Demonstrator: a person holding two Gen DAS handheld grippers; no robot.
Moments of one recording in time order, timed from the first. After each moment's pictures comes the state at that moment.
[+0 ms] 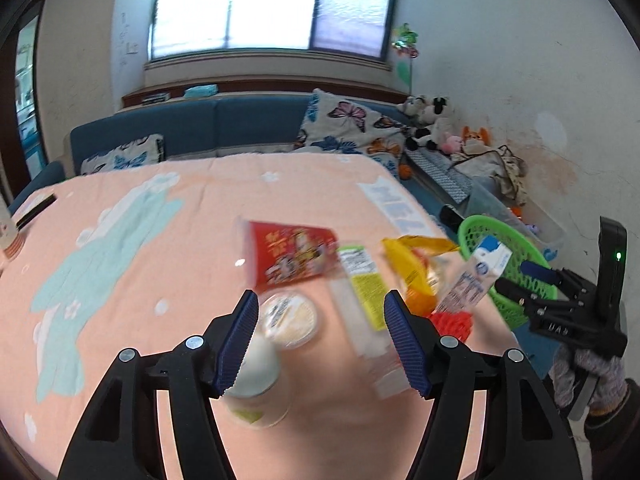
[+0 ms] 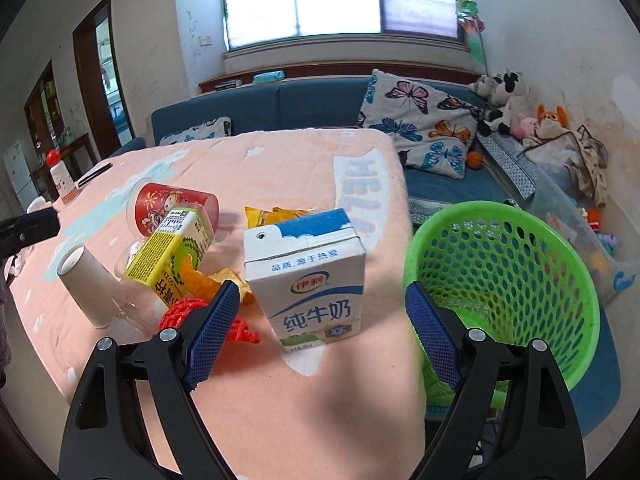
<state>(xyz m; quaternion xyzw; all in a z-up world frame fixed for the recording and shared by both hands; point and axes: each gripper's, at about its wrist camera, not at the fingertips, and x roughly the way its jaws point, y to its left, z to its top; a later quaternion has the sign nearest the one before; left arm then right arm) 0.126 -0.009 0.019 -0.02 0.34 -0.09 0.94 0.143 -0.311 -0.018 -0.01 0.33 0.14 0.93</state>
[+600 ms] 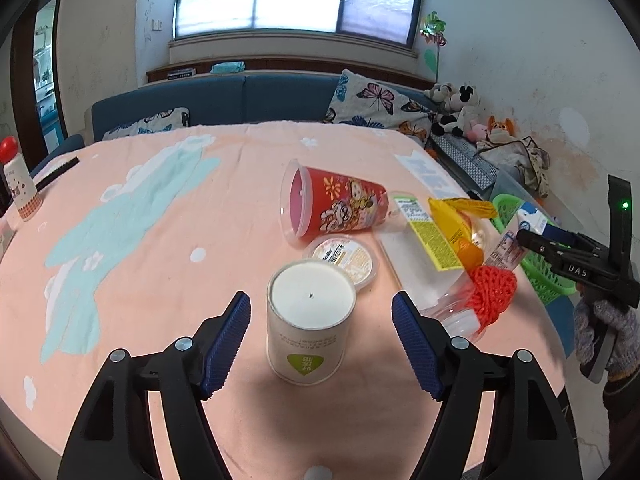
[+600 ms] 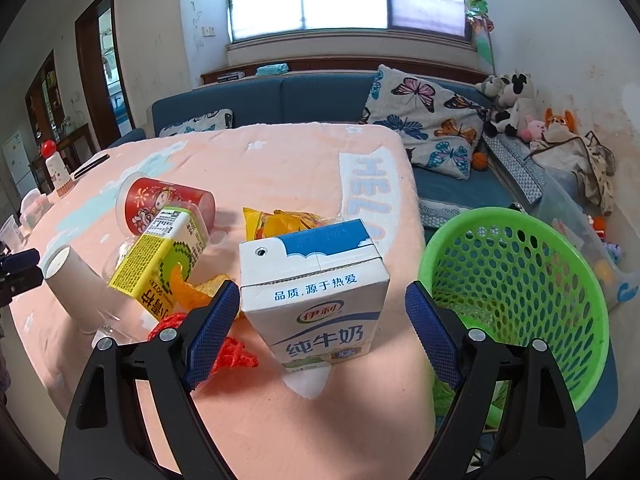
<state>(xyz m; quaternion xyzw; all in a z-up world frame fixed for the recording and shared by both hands) 0.109 0.025 -0.019 -0.03 0.37 -0.06 0.93 0.165 -0.299 -0.027 -0.02 0.34 0.14 0.93</state>
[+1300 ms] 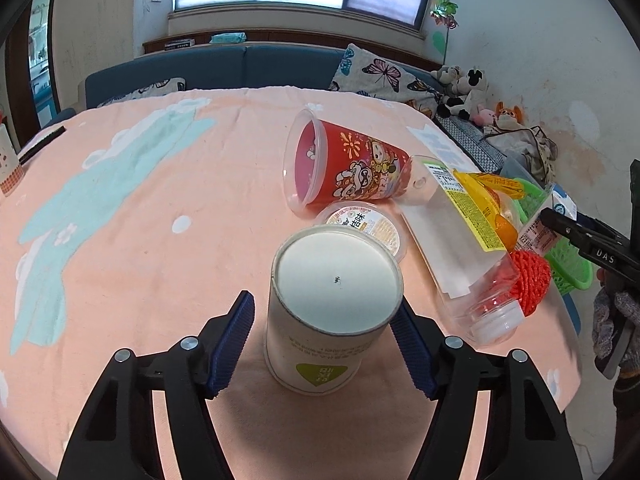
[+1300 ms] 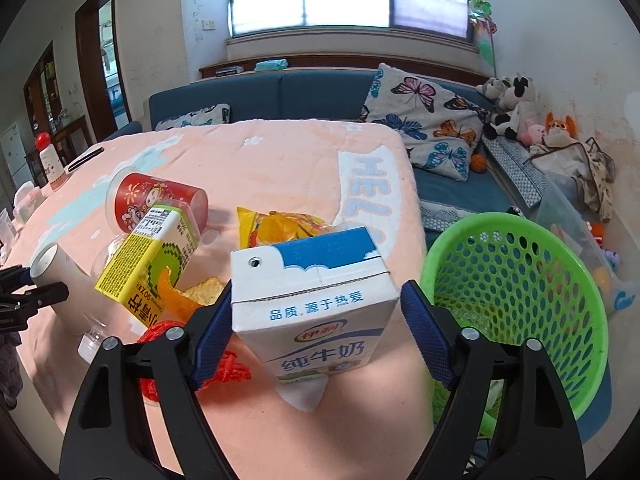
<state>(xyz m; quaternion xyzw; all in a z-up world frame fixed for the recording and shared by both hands) 0.139 0.032 -0.061 -0.05 0.41 -0.07 0.91 0.177 -0.296 -0.032 -0.03 0.34 0.13 0.93</state>
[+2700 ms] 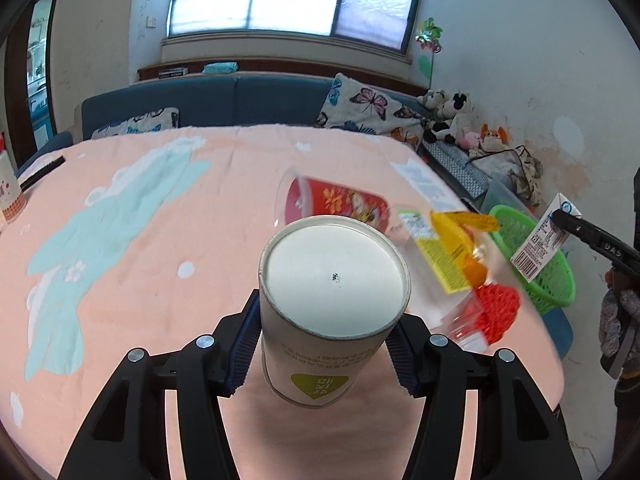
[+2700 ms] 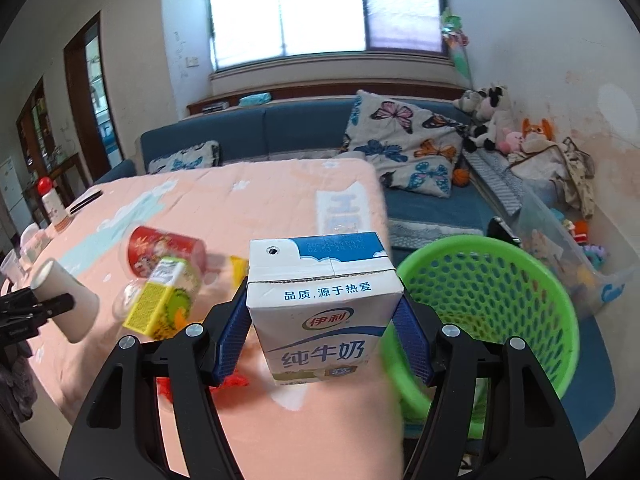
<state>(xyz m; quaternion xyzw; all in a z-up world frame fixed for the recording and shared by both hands) 0.130 0.033 -0.020 -0.05 0.35 -0.08 0.93 0.155 -0.332 0.017 0.01 0.30 0.11 0.95</state>
